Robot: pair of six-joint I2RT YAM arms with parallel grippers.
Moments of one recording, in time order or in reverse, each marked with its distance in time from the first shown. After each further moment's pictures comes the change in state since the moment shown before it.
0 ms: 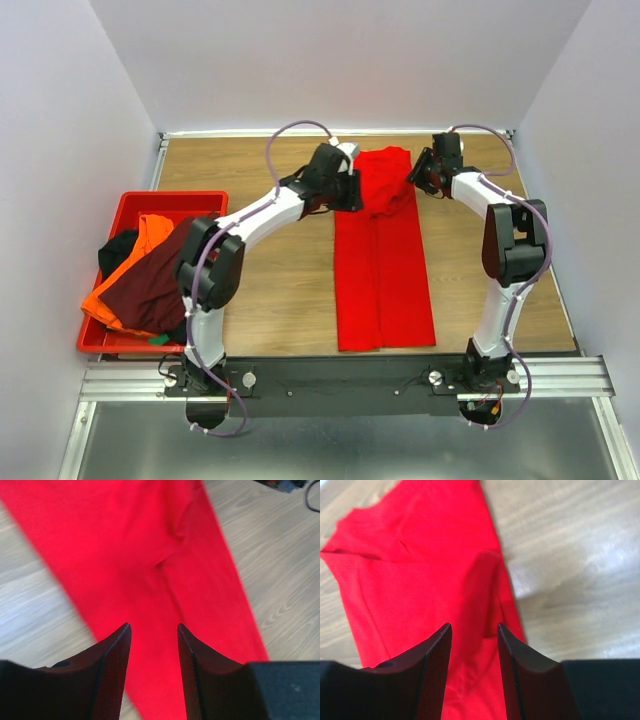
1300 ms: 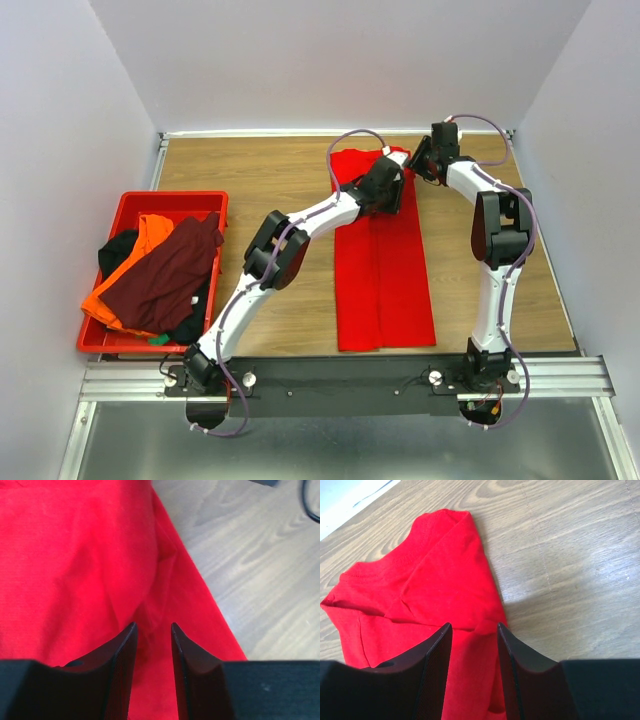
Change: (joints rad) left arm -0.161 0.598 0.606 0.036 -0.176 0.033; right arm -0.027 0.214 0.257 0.015 0.005 -0.011
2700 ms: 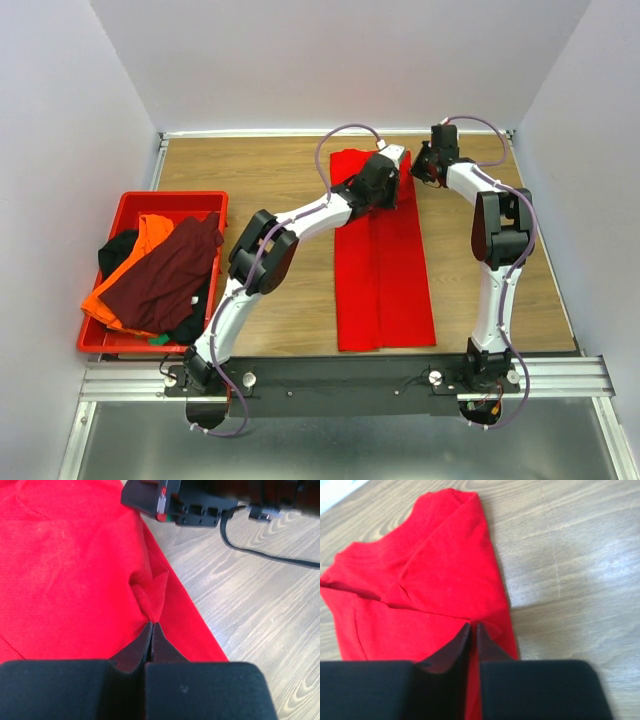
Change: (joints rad) left arm -0.008 -0.163 -0.196 0.152 -0.018 0.000; right arm 0.000 -0.005 -0.025 0.000 -0.054 -0.041
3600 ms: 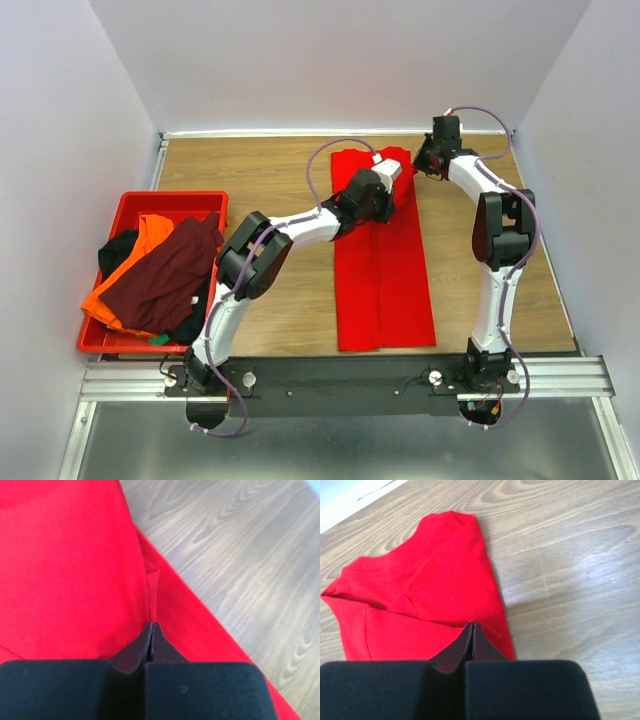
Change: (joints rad) left arm 0.000 -0.114 -0.312 0.270 0.131 0.074; right arm 0.000 -0.008 0.087 -0.089 0.057 -0.019
